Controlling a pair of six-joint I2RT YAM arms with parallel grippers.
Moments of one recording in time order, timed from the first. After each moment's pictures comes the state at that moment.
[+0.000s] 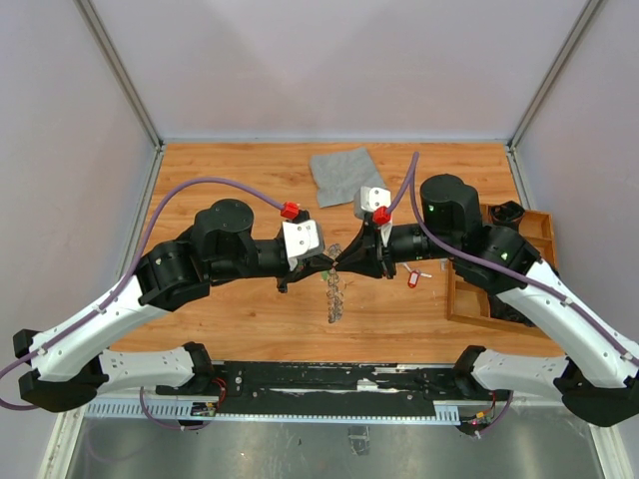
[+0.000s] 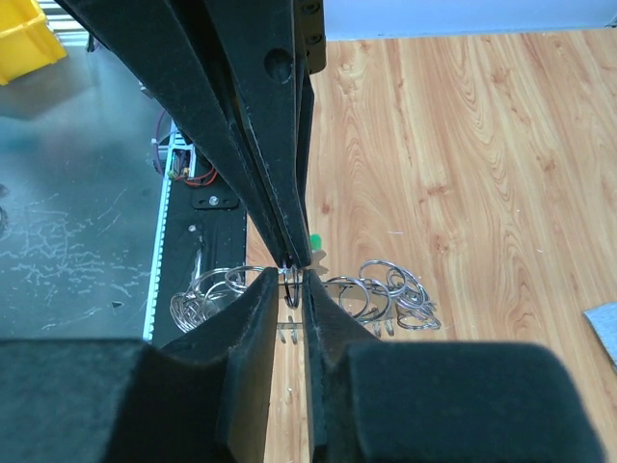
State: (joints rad) left arm -1.05 1.02 1.34 -0.61 0.26 0.23; right arm 0.87 1.09 1.40 -0.65 -0.64 -0.22
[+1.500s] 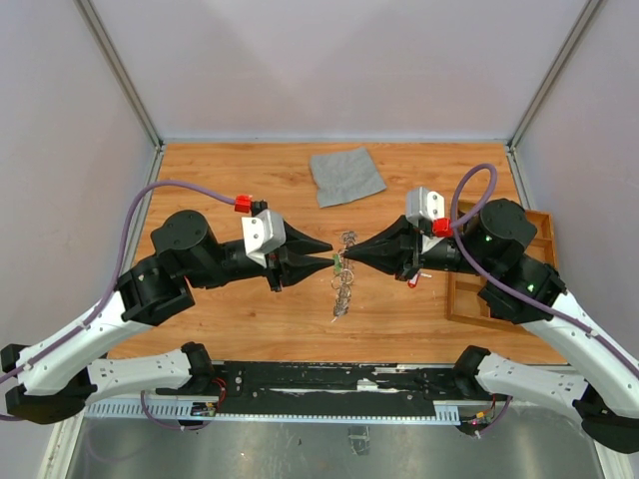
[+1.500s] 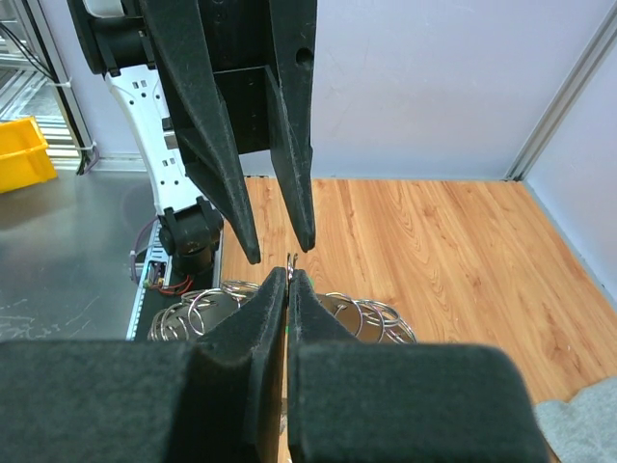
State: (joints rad) left arm -1.05 0.89 1.23 -0.29 0.29 0.08; right arm 0.87 0.88 1.21 -0.25 -0.61 -0.09
